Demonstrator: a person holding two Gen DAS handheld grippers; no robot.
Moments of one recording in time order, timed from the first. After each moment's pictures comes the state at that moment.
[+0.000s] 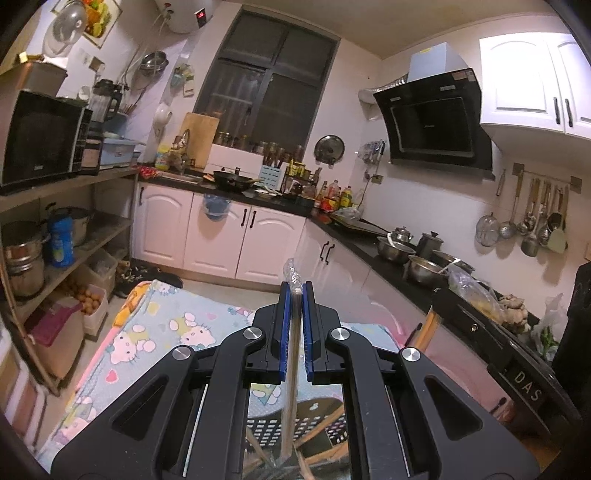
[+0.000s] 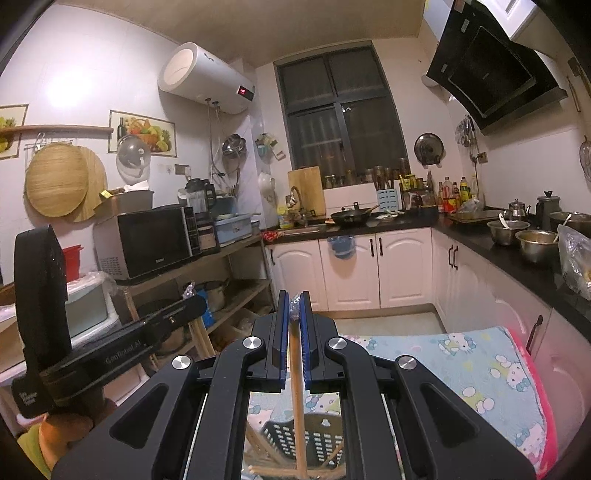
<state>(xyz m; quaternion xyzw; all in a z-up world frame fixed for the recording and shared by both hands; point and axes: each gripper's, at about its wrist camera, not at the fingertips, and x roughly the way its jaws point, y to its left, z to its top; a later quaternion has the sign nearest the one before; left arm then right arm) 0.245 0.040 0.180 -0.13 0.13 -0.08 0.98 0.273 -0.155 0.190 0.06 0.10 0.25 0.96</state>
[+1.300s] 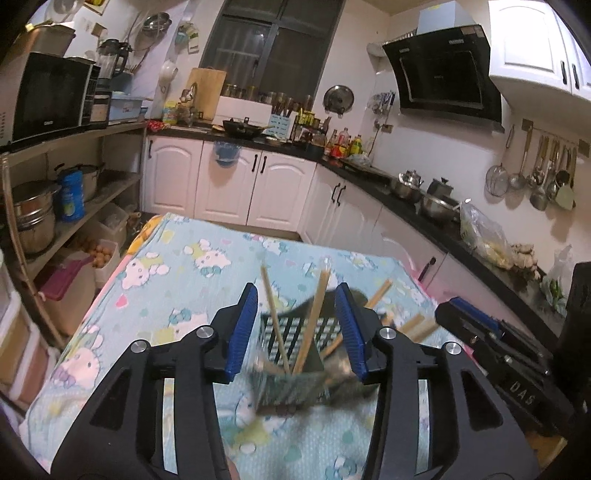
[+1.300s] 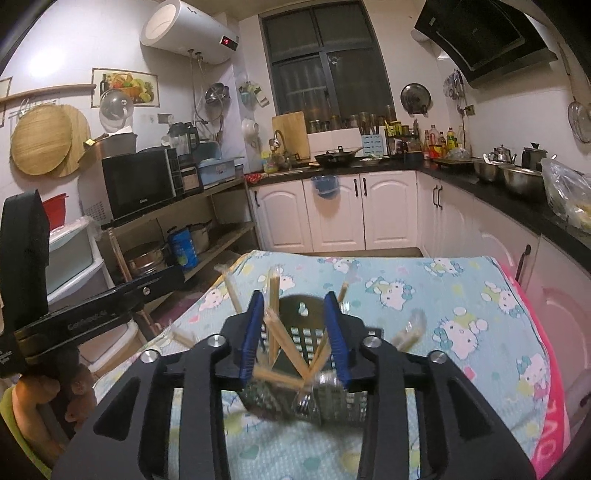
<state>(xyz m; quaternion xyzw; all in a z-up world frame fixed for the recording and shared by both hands) 0.203 0.043 0.107 -0.11 0.23 -0.08 0.96 0.233 -0.172 0.094 0.04 0.20 0.23 0.95</state>
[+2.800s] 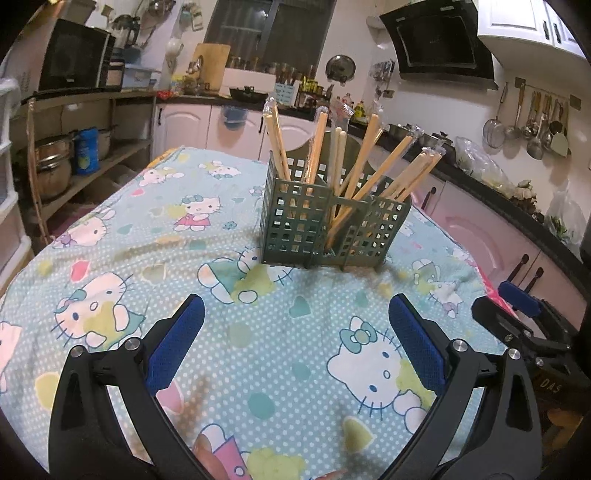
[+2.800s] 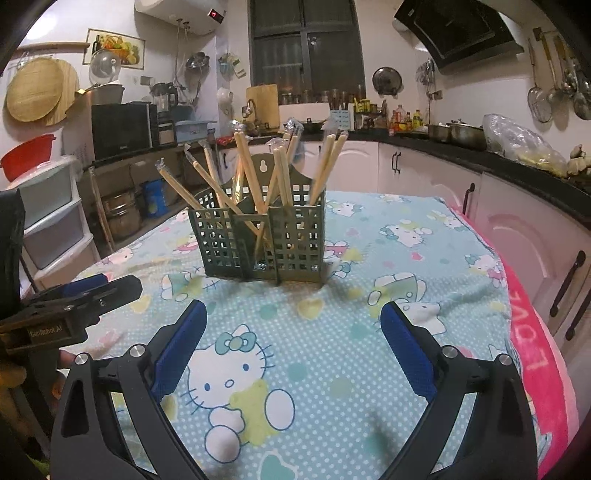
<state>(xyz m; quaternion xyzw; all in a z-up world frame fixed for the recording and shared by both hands) 0.098 0.016 -0.015 -0.10 0.26 -0.07 0.96 0.114 -0.215 -0.023 -0.01 0.23 0.16 0.96</state>
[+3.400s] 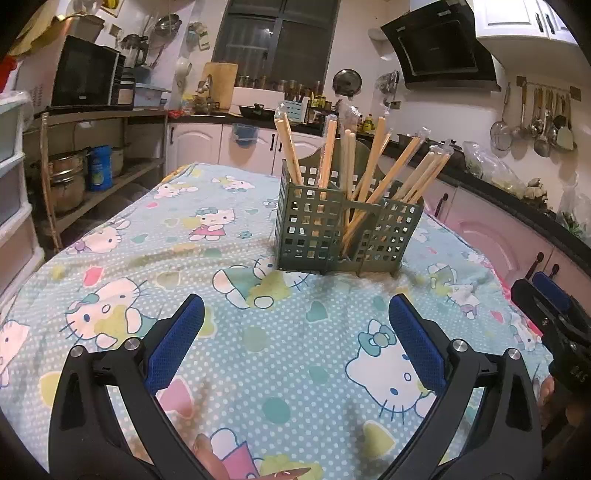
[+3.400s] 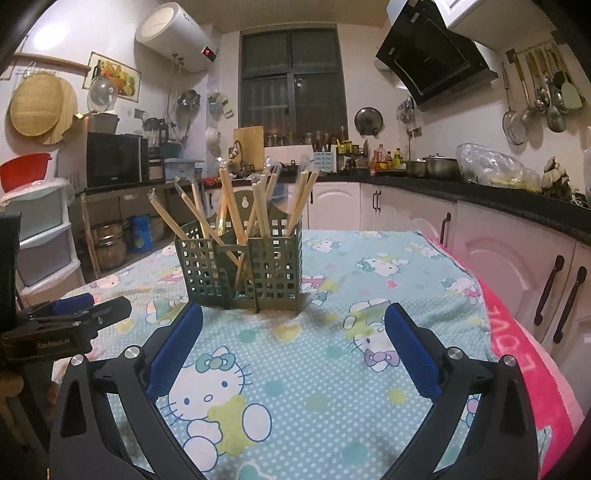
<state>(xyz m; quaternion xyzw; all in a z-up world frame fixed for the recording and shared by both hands) 0.091 0.013 -0.024 -0.08 0.23 -0.03 0.97 0.097 -0.229 -0.030 0.00 0.15 0.13 0.98</state>
